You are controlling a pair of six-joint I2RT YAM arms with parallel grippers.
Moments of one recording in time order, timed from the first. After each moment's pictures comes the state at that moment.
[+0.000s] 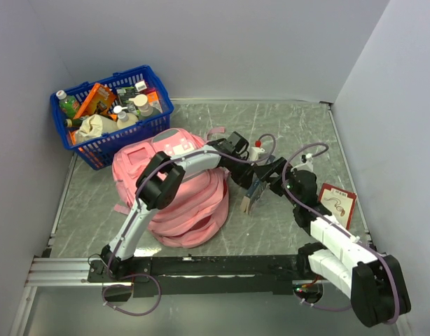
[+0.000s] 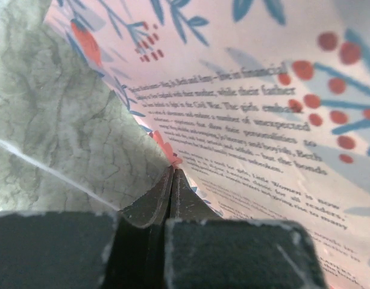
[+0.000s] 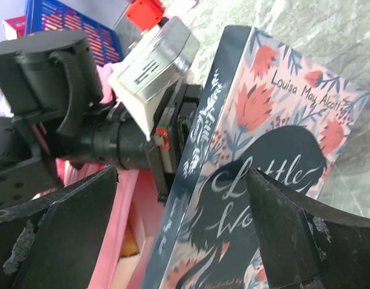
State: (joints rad) left arm -0.79 2.38 1.86 -0.47 0.68 0.06; right arm 0.28 0.93 0.32 0.31 -0.09 0.95
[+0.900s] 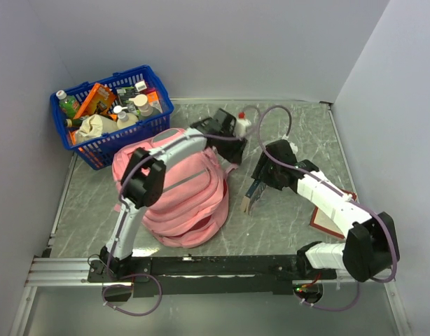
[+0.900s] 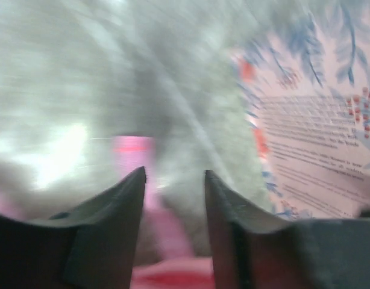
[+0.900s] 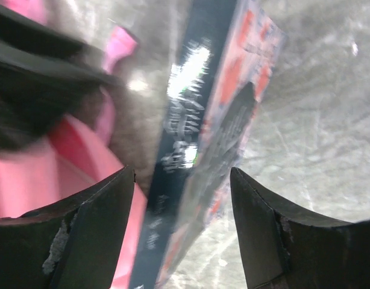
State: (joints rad) left arm -0.71 2.26 1.90 -0.54 0.39 0.01; right arm 0.42 1.25 0.90 -0.56 0.14 0.80
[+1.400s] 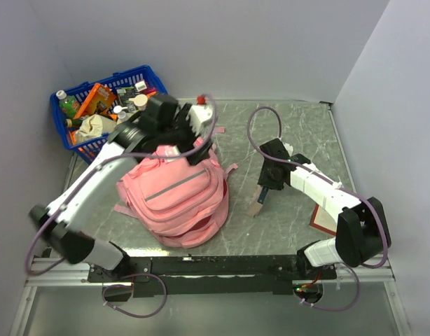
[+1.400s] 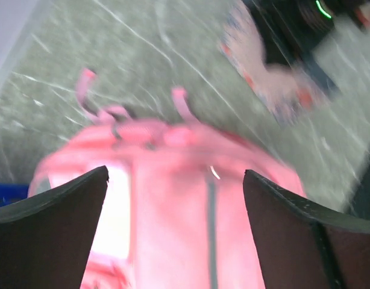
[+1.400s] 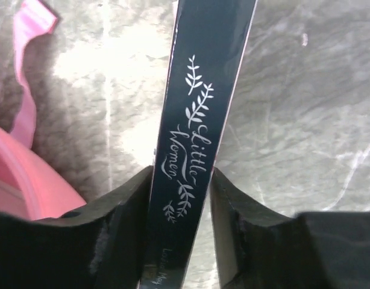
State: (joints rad) left arm -0.62 1.52 1.68 -0.73 0.31 0.31; right arm 0.42 1.39 0.96 -0.69 0.22 0.69
